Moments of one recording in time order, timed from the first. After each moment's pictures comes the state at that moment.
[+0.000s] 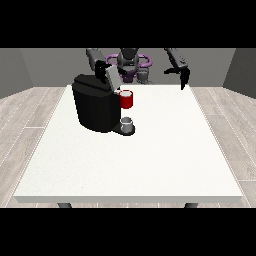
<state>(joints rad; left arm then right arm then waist) -0.14 0.14 0.18 -1.17 -0.03 -0.43 -0.46 -0.63 -0.09 -0.09 -1.11 0.14 -0.19 -0.22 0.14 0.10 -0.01</state>
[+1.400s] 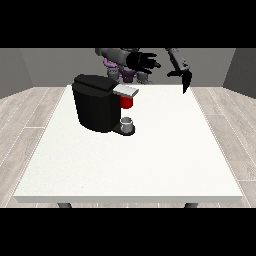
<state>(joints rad) -0.24 0.16 0.17 -1.02 -0.02 -0.46 -0.51 -0.92 0.00 0.09 -0.98 0.25 -0.28 -0.12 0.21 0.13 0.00</state>
